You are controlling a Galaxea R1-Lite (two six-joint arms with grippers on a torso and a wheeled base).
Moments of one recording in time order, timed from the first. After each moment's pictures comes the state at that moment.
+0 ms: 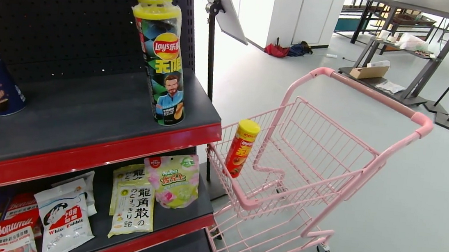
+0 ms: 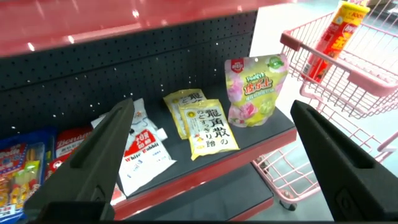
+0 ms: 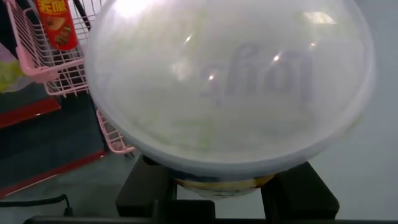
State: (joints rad) left arm 0.00 0.00 0.00 0.00 -0.02 0.00; right arm 0.11 0.54 -0.49 0.25 -0.21 -0.06
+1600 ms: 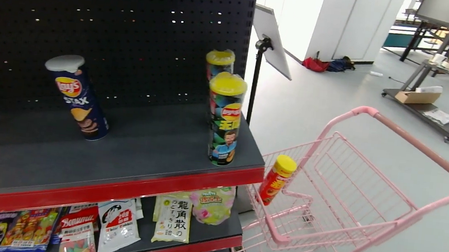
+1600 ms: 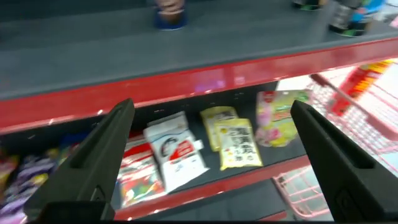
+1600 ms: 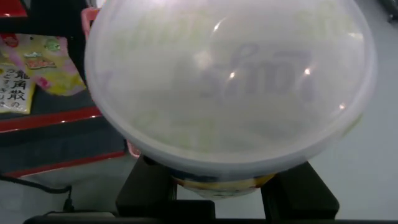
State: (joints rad) left arm 0.00 0.00 0.00 0.00 -0.02 0.00; right arm 0.11 0.50 -0.43 0.25 -0.21 -0.11
